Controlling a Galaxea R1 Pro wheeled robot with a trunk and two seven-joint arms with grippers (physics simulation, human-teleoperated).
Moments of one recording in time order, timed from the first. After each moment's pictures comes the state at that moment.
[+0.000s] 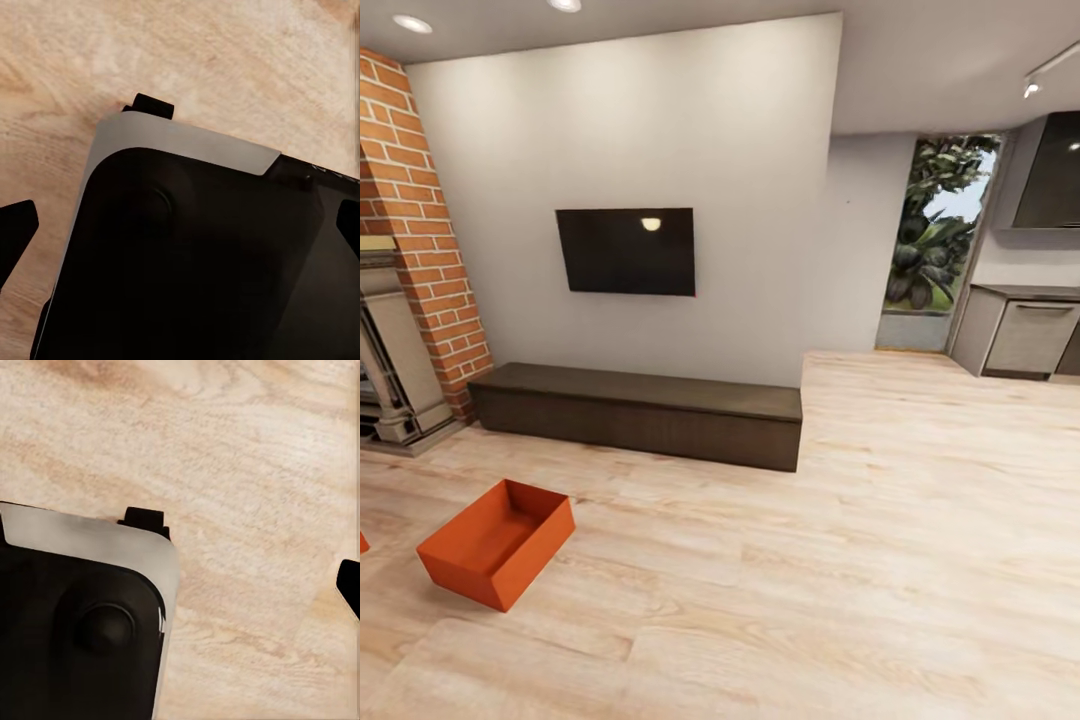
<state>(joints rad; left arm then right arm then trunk) 0.00 0.01 0.04 -0.24 0.30 0.08 -0.01 -0.16 -0.06 0.06 0.03 0.11 -0.14 -0.01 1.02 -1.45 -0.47</state>
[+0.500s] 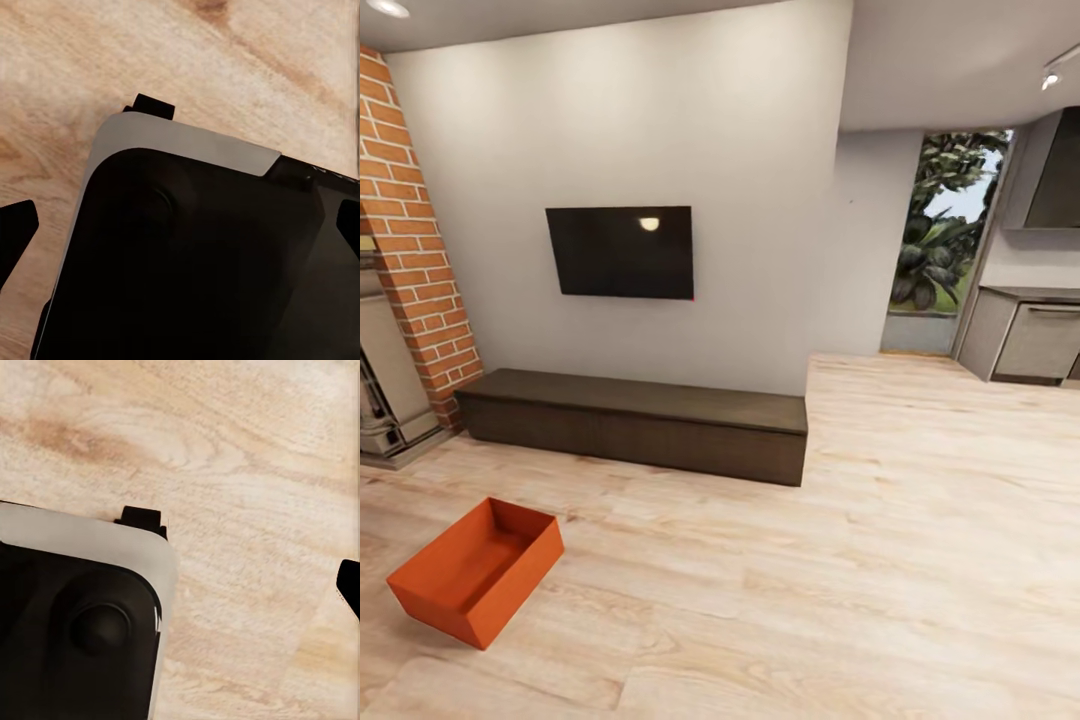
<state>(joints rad) 0.00 0.01 0.04 -0.24 0.31 0.08 -0.01 -0.16 -0.07 0.07 0.03 0.11 -0.13 -0.01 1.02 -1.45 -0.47</state>
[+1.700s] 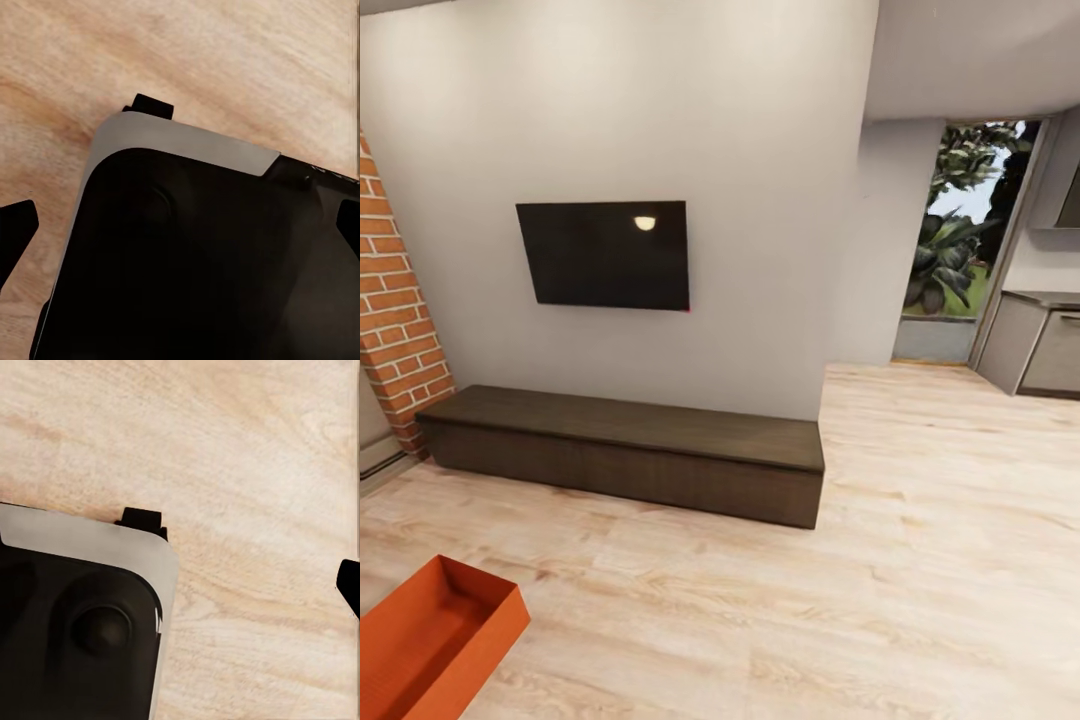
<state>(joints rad) 0.00 0.01 0.04 -0.24 0.31 0.08 -0.01 -0.16 -0.07 0.06 0.03 0.11 -0.14 -0.01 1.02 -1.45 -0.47</state>
